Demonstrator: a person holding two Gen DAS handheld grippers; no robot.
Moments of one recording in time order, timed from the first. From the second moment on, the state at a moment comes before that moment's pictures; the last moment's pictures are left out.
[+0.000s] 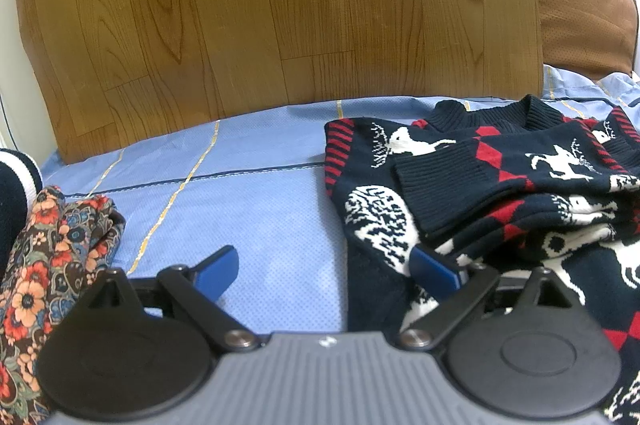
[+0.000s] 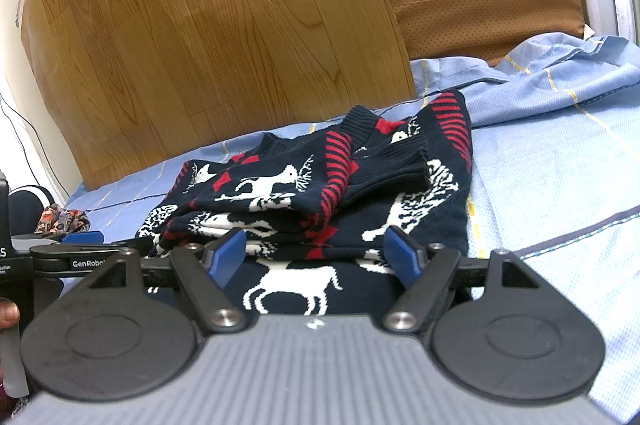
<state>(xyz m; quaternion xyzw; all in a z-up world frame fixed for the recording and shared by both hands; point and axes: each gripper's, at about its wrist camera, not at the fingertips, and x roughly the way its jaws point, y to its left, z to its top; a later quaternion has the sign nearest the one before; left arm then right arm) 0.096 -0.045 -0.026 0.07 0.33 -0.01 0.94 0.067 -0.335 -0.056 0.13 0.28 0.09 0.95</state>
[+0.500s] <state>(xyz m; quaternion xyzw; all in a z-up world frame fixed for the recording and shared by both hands) 0.094 -0.049 -0.026 0.09 0.33 -0.01 0.94 0.068 -0.334 -0.057 0.13 0.28 0.09 0.95</state>
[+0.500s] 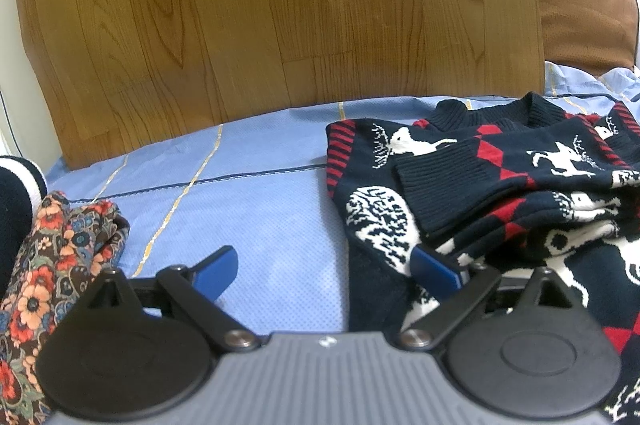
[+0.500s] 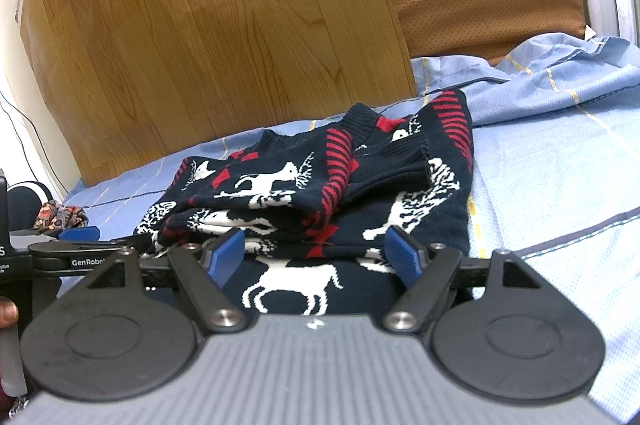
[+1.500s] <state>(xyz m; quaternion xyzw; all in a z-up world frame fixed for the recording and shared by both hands) -0.050 0.044 0.015 0.00 0.39 -0.20 0.90 -0.140 -0.426 -0.043 0.18 0.35 0.14 0.91</state>
